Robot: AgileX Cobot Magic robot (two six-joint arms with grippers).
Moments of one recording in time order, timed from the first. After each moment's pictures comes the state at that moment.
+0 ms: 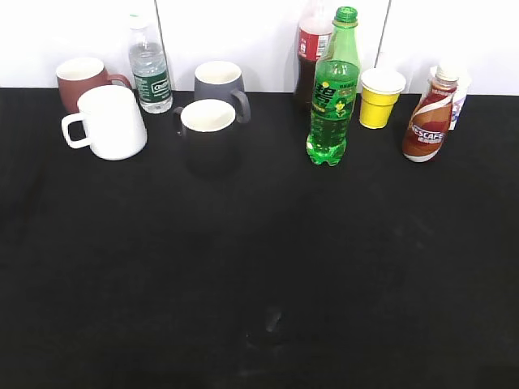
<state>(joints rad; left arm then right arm) 0.00 1.56 -0.41 0.04 -0.96 -0.06 0.05 -0.01 -0.50 -0.05 1.05 0.00</state>
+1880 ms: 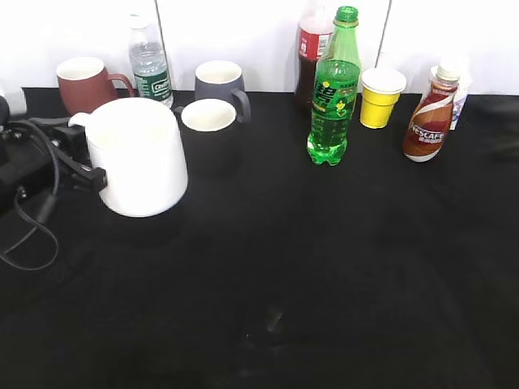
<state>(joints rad) -0.25 1.65 -0.41 0.25 -1.04 -0.04 0.12 1.34 -0.35 -0.25 -0.79 0.16</state>
